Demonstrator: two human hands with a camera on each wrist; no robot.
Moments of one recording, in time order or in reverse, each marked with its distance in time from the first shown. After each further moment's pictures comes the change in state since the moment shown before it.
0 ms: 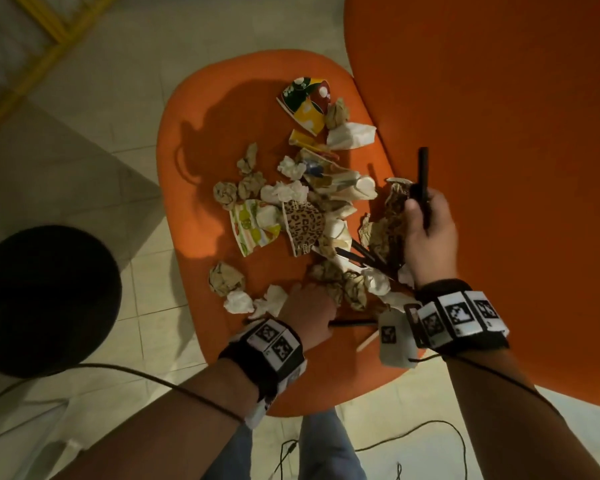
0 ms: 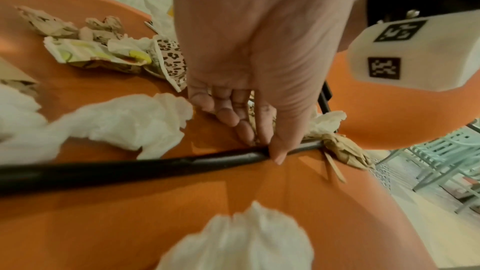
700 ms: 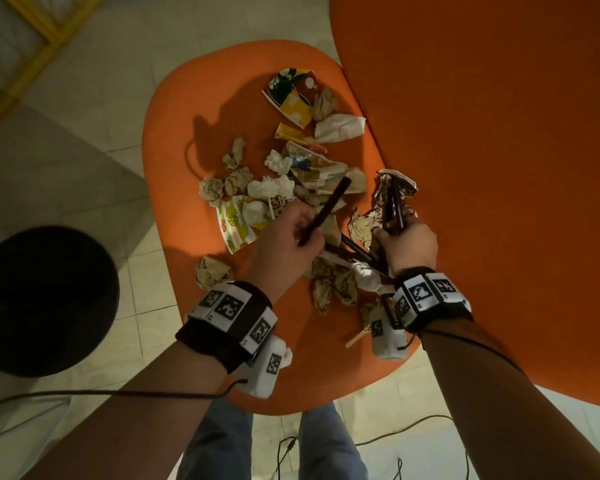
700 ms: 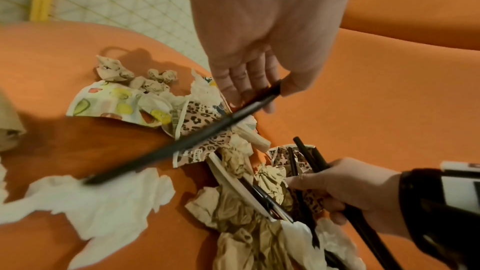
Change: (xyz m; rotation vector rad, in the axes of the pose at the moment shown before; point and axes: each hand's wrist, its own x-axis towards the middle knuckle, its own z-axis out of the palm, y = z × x) left_hand 0.003 -0.009 -0.067 -0.859 0.721 -0.057; right_hand 0.020 0.050 0.019 -0.360 -0.142 0.382
